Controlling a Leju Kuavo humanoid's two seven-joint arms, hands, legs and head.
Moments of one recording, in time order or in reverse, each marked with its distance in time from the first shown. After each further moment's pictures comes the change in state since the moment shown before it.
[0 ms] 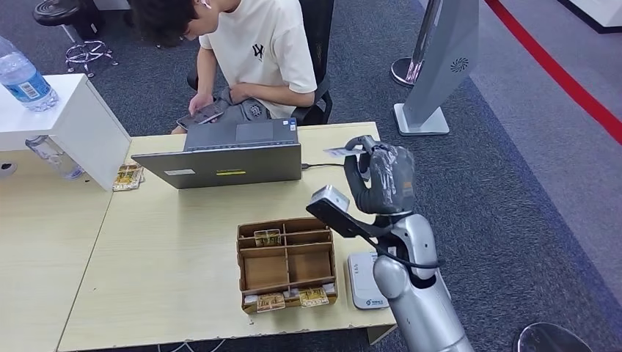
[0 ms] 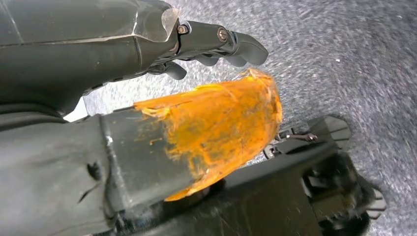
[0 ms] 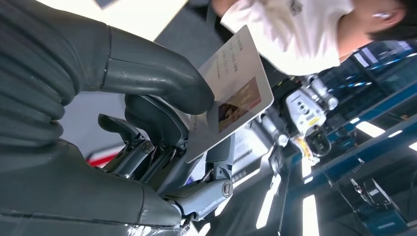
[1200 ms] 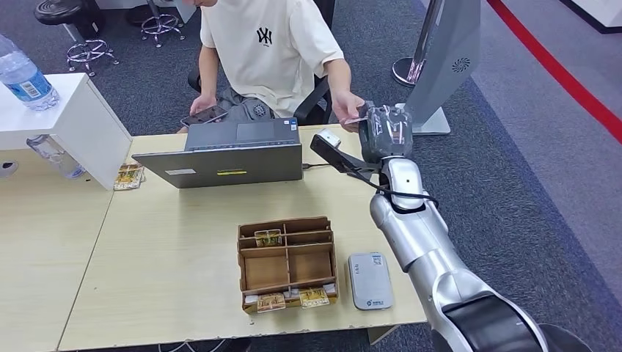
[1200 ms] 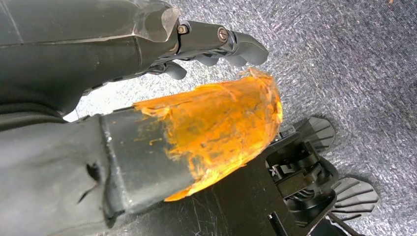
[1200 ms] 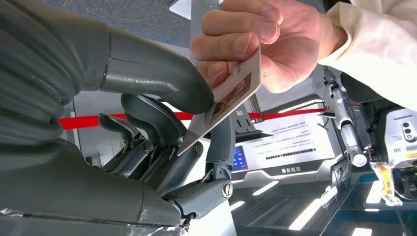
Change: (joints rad) left arm -0.056 -0.016 -0.106 0.000 -0.032 -0.031 0.060; right arm -0.406 -0.018 -0.067 0.699 0.223 -0.095 0.175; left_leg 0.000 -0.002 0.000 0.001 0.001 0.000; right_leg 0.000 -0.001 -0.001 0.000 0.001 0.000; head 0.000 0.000
